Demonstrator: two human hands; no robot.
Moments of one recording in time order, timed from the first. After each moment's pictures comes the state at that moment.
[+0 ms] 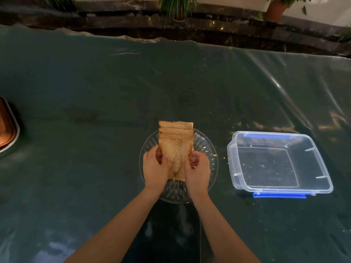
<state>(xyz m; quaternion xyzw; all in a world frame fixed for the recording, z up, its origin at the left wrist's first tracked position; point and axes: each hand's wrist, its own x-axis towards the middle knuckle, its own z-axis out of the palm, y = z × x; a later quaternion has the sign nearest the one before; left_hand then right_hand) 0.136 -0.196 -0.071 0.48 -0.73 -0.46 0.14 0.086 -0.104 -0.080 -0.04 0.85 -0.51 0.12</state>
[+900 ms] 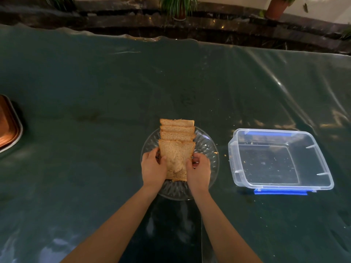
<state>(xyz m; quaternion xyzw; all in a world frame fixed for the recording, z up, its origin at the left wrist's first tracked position) 0.146 -0.203 -0.085 0.49 -0.75 -0.44 0.08 0.086 -0.101 -0.092 -0.01 0.87 -0.47 0.15</state>
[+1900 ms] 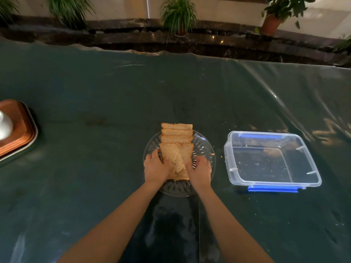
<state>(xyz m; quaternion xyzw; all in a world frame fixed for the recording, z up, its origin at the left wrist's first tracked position) 0.151 -0.197 -0.074 0.48 -0.76 -0.43 0.02 0.084 -0.087 -0.081 -0.04 0.89 -0.39 0.21</state>
